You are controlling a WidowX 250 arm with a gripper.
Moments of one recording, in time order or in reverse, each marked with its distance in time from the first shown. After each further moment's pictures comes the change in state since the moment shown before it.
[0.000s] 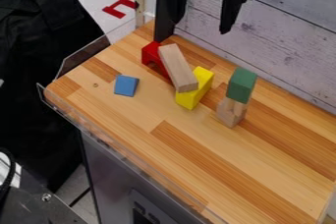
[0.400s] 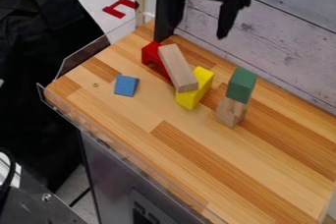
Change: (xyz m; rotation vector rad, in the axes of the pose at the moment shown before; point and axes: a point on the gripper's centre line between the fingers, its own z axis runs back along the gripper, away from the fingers) arm 0.006 0.000 -0.003 0.048 0.010 0.003
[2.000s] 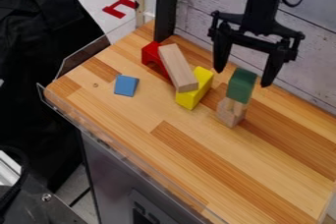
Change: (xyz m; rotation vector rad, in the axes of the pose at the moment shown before) arm 0.001 -0.062 -0.061 0.007 0.099 -0.055
